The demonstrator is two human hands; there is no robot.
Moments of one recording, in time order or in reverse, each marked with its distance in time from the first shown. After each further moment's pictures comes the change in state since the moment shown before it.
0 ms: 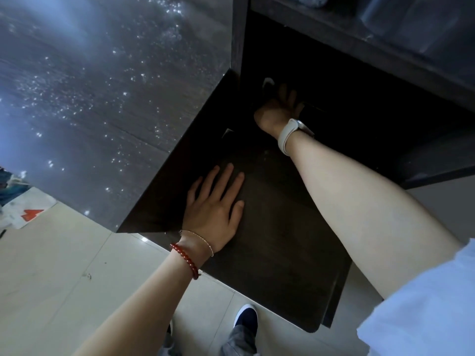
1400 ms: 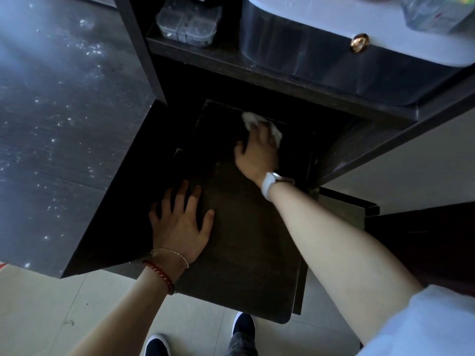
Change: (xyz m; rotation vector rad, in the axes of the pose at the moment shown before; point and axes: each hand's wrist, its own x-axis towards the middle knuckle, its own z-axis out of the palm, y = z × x) left_hand 0.012 0.022 -0.020 0.000 -0.247 -0.176; right_hand -0.056 0.072 0.010 0.188 0.209 0.077
